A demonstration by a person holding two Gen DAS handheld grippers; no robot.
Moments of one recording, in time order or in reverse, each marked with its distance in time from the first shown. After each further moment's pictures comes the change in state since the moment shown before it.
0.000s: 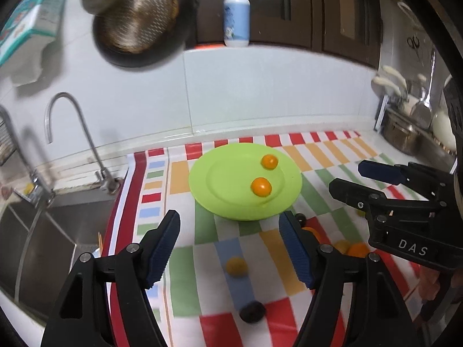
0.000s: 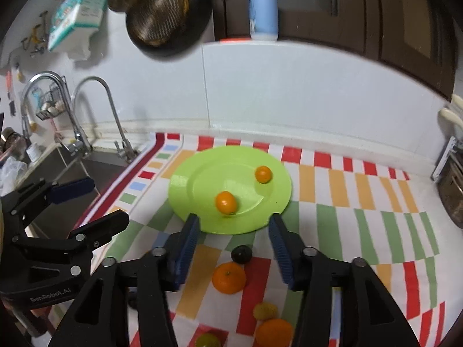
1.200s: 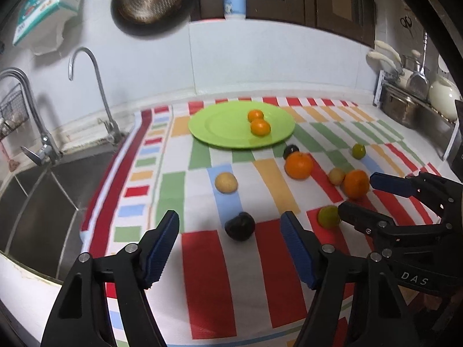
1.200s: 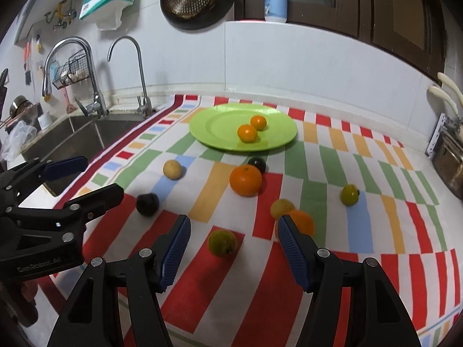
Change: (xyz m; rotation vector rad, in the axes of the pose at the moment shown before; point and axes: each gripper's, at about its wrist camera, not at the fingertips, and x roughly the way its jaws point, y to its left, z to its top) left arm -0.010 -0.023 -0.106 -0.003 0.052 0.037; right arm -0.024 0.021 -0.120 -0.066 0.041 -0.002
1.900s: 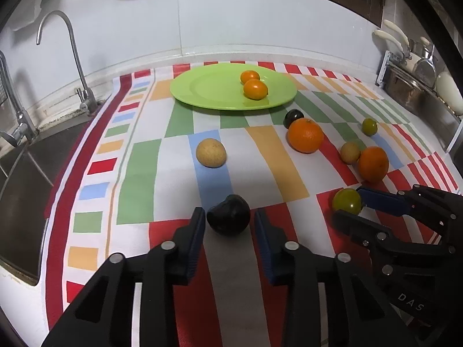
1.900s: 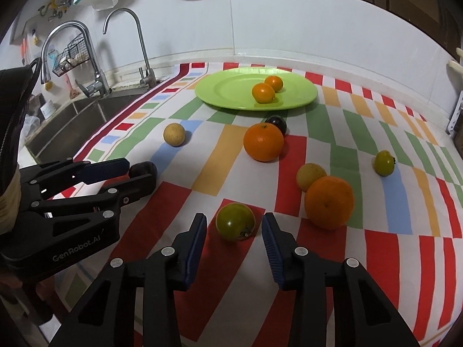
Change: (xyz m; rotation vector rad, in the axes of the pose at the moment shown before) left arm 0.054 -0.003 -0.007 -0.016 0.143 -0.057; right arm 0.043 0.004 -0.015 0.028 0.117 0.065
